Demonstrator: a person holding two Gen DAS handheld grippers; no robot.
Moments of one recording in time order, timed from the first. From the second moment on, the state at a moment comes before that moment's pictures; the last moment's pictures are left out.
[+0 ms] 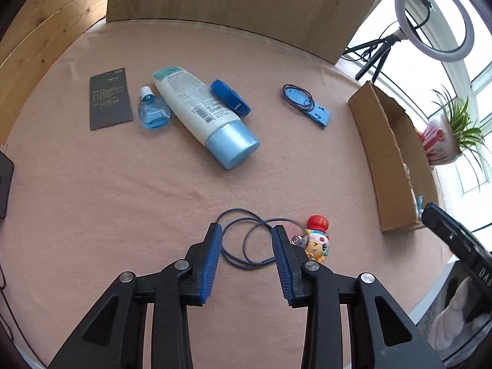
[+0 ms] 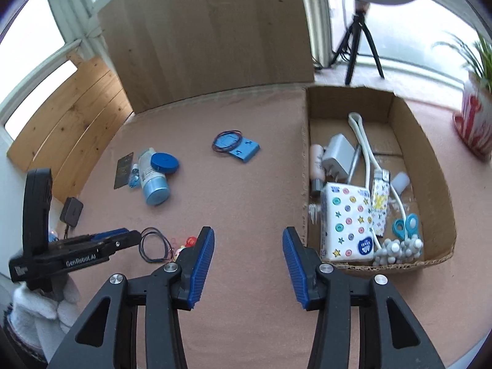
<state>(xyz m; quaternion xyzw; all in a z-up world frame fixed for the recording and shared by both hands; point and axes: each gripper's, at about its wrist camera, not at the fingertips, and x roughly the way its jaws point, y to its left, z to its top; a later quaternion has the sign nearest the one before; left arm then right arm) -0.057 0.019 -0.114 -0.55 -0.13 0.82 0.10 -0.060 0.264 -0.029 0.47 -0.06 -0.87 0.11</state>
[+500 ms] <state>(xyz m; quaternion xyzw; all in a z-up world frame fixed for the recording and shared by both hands) -0.068 0.023 -0.145 -0.56 -0.09 0.82 0.07 -0.061 0.209 -0.073 0.54 -0.02 -0.83 0.16</state>
